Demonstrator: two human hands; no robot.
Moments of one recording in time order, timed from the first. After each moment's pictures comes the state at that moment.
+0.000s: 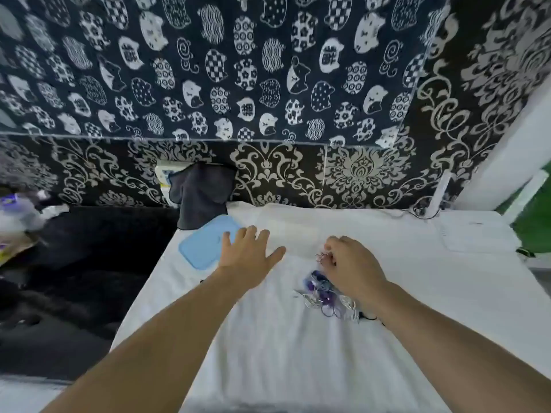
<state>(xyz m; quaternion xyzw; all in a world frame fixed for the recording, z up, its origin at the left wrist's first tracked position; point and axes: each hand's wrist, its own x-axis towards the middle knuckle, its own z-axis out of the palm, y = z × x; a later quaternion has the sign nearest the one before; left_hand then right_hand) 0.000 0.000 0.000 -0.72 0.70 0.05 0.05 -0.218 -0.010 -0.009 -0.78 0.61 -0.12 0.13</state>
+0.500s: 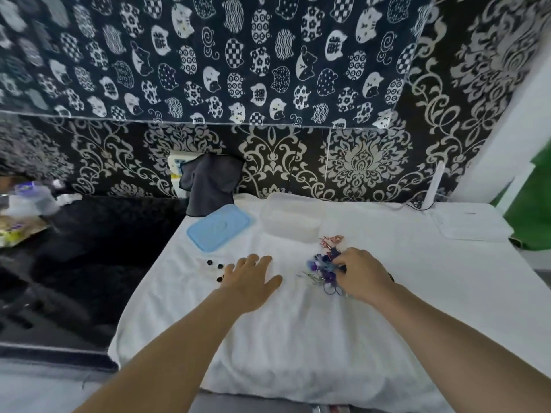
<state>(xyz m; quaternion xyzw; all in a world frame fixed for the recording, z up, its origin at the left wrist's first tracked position) 0.005 0.078 -0.050 -0.71 0.69 0.16 0.07 -0.236 0.030 -0.050 -0.76 0.63 -0.04 0.16</state>
